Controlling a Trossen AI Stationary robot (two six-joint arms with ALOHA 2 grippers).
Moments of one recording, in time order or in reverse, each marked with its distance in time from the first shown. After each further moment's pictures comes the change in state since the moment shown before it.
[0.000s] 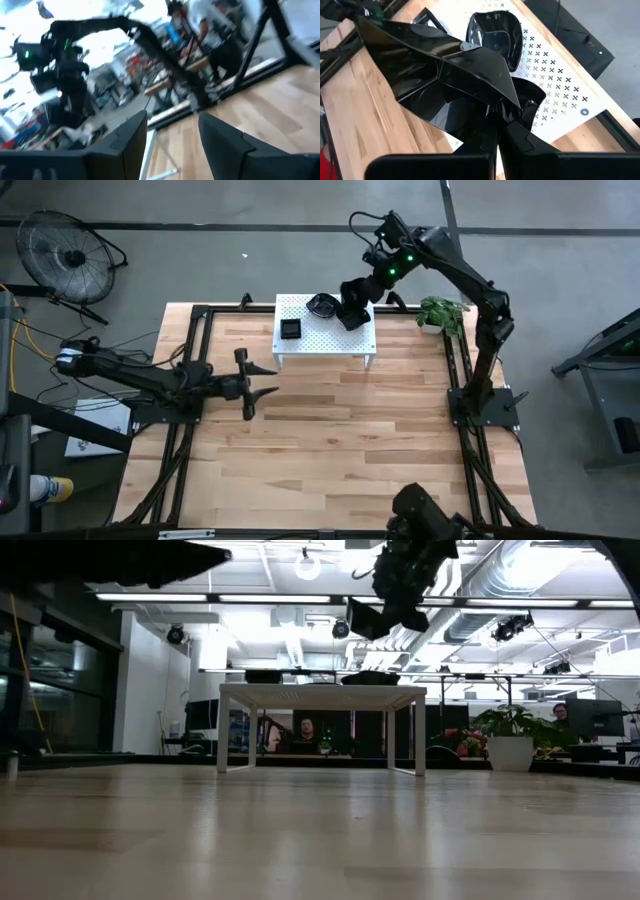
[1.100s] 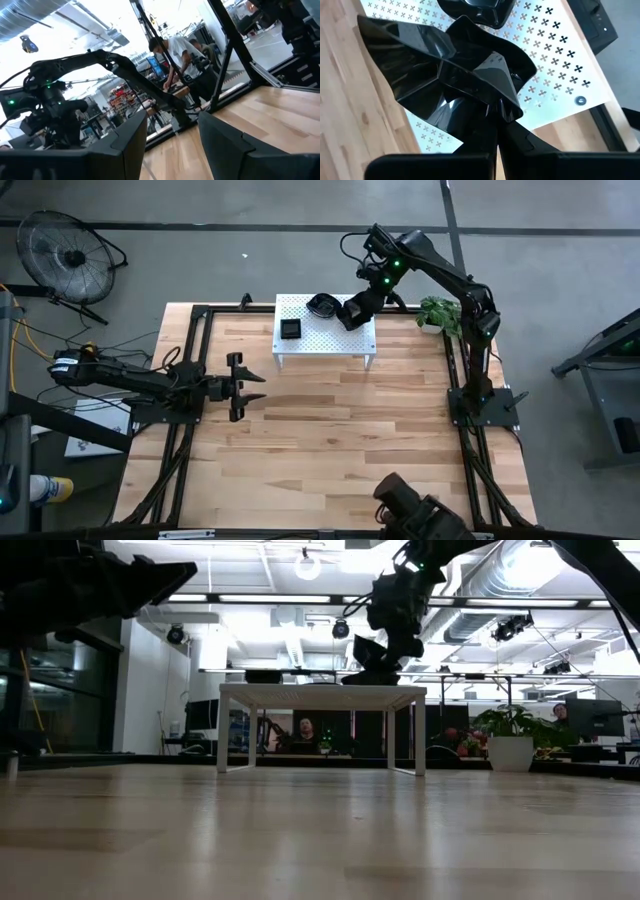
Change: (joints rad) left arm 0.159 -0.031 -0.280 0.360 0.351 -0.046; right arm -0.016 0.133 0.006 -0.127 0.057 -0.271
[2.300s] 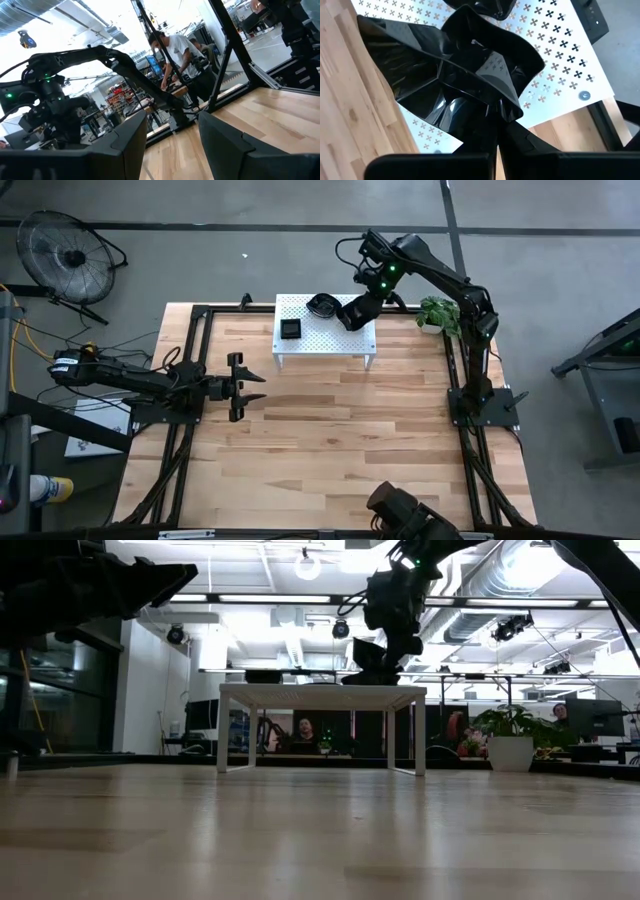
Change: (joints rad) left arm 0.000 0.000 -0.002 -0.007 -0.002 -0.026; right arm 0.047 -0.001 0.000 -0.017 0.075 0.026
